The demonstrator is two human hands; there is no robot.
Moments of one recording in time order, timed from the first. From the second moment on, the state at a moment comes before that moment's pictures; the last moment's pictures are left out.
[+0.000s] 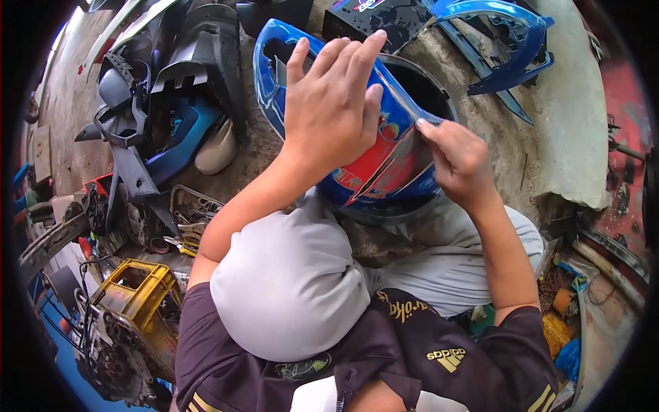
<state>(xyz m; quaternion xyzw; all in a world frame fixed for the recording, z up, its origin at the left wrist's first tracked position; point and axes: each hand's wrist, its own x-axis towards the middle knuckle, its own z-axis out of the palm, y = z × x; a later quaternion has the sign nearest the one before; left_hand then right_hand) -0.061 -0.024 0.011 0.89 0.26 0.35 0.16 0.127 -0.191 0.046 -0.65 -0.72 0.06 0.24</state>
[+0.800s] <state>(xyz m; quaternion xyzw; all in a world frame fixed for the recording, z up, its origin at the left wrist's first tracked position) -0.059 -0.022 0.002 0.88 0.26 0.37 0.15 0.111 -0.150 0.040 -0.61 -0.74 0.00 0.27</state>
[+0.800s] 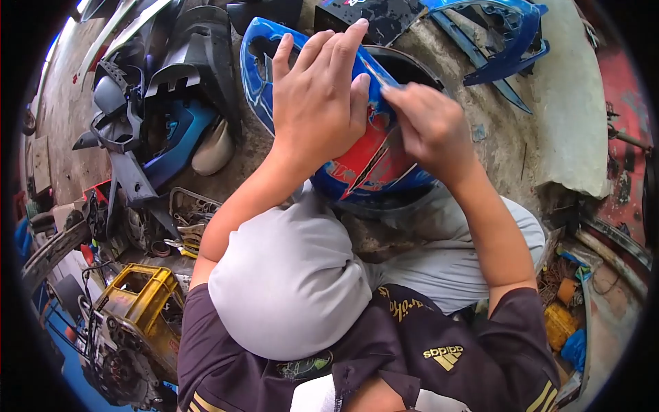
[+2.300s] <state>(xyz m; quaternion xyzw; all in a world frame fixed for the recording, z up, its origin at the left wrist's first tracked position) -0.062 -0.028 0.010 0.88 0.26 0.35 0.17 0.122 -0.137 0.039 -0.61 -0.74 0.04 0.28</state>
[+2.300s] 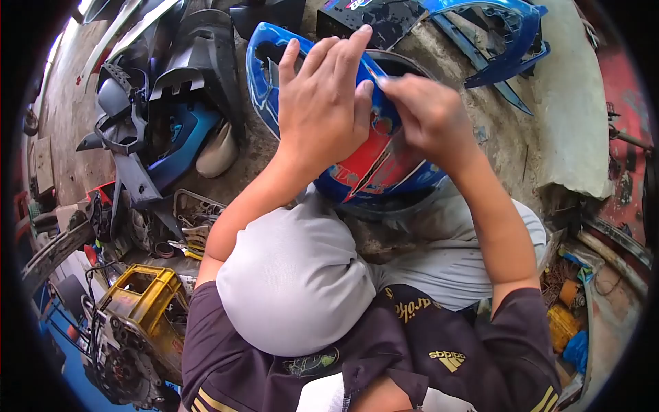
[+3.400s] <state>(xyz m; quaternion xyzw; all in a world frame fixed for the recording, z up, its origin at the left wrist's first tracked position) -0.062 -0.022 0.010 0.88 0.26 0.36 0.17 0.134 -0.177 0.041 -0.63 -0.74 0.06 0.25</state>
